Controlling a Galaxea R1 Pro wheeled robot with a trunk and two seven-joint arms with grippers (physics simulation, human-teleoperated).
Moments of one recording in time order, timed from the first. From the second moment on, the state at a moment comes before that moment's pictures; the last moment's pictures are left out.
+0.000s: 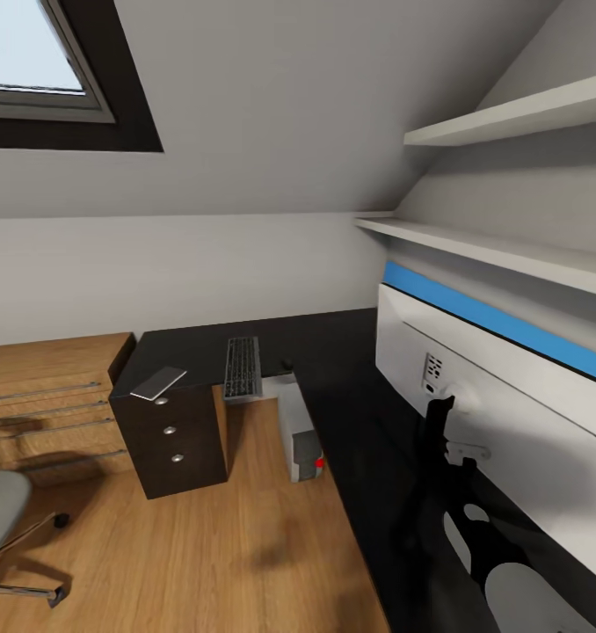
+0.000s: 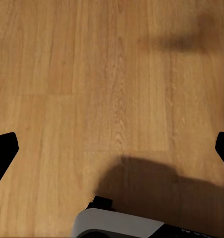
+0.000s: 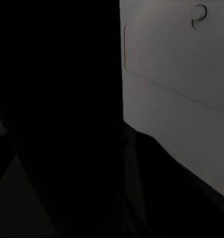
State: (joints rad) left arm 0.01 -0.08 0.08 -0.38 0.06 -0.42 0.16; right arm -0.64 -0.06 -0.31 -0.44 0.15 -0.45 -0.02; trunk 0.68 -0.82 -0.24
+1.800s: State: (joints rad) left arm 0.01 -0.08 0.08 -0.38 0.06 -0.42 0.16; right arm -0.64 -0.08 -0.30 -0.43 0.16 -0.44 0.16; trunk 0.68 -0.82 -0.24
